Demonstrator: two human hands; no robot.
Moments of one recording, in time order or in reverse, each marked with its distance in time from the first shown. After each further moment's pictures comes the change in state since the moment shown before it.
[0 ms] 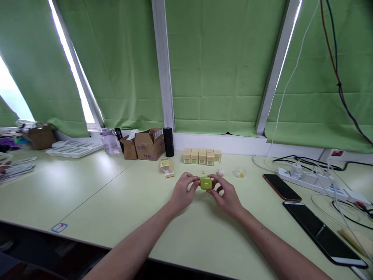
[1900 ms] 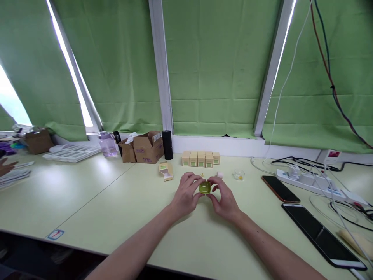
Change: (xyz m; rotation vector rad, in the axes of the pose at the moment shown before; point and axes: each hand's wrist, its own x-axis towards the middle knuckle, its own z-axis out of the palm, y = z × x) left_hand 0.004 0.016 -0.001 0.234 -0.098 0.241; right_hand -0.003 -0.001 0.005 -0.077 0.027 -0.161
